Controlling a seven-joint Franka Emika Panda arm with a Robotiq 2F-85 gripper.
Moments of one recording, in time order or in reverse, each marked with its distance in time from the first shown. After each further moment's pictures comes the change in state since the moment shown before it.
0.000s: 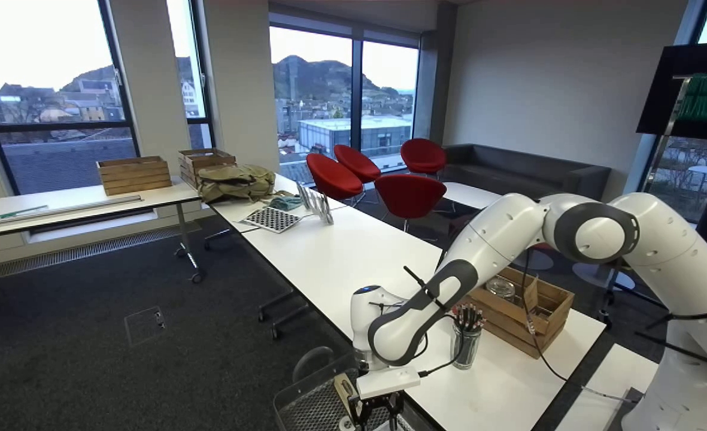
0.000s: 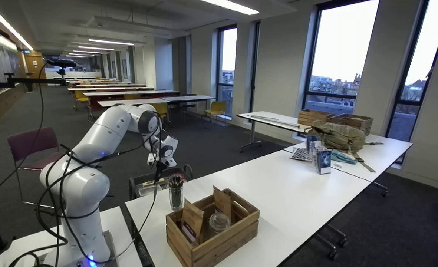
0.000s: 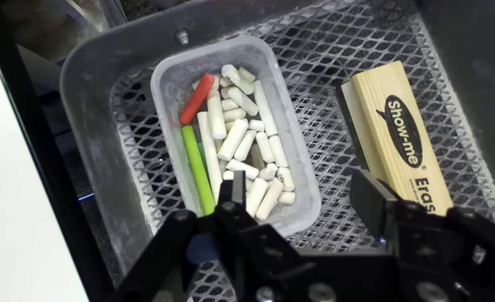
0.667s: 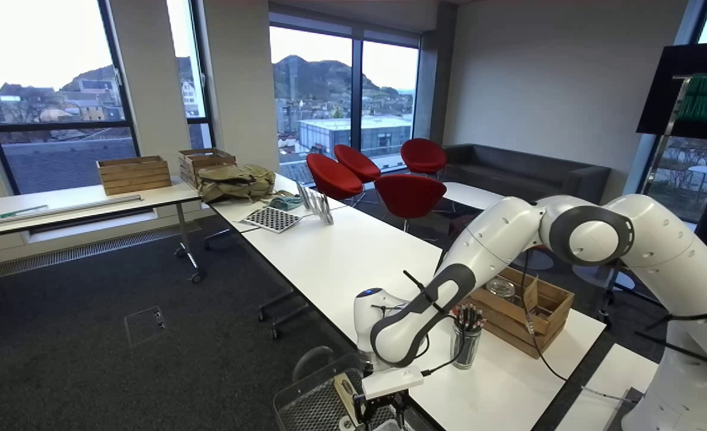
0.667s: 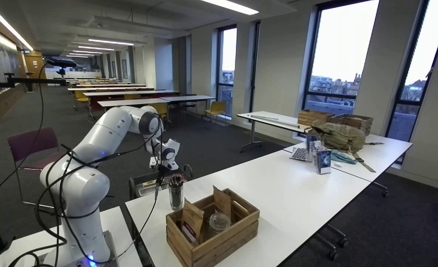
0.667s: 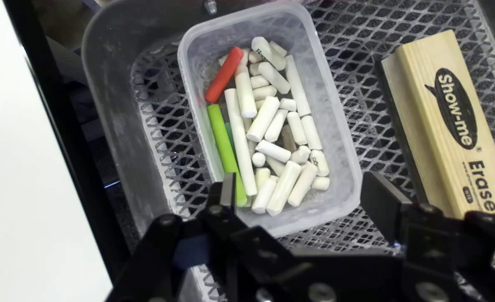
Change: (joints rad) arm -0.002 0.020 -0.029 -0.007 -0.010 -0.003 -0.025
